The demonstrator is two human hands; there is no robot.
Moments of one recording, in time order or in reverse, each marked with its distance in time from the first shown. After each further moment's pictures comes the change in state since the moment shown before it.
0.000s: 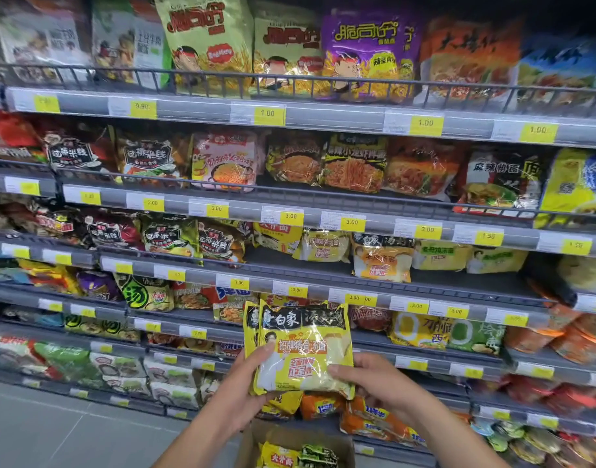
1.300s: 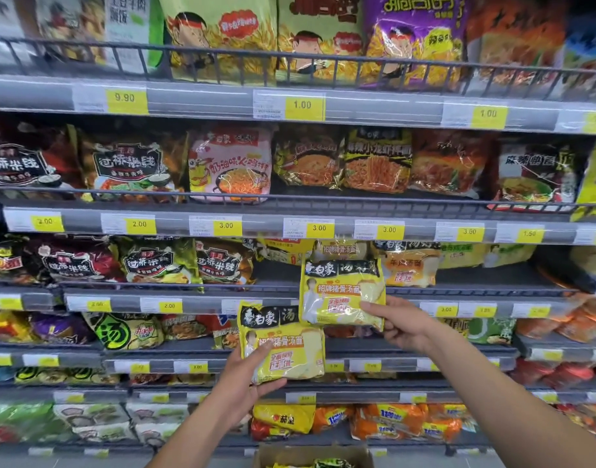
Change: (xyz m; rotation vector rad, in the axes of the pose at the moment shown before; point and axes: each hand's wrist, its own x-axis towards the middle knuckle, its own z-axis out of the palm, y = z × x) left_hand 0.078 0.098 -0.049 0.082 -0.036 -0.010; right_hand 0.128 -0.075 -0.023 0.439 0.256 0.066
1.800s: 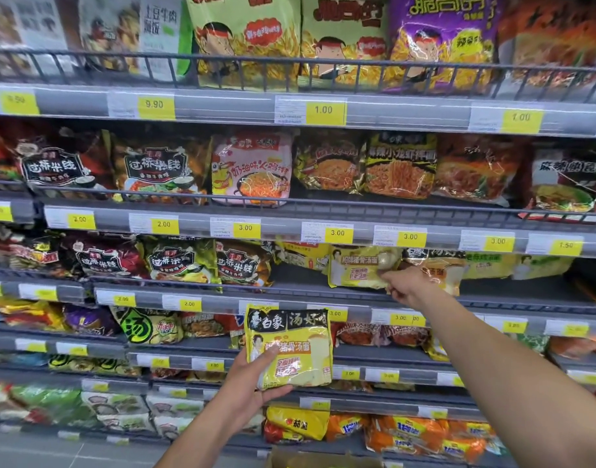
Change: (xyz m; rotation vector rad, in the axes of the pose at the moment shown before) left_hand -0.011 0.007 -0.009 -0.009 0.058 0.020; right_hand 0.092 -0.056 -0.001 -0.121 0.287 -0.081
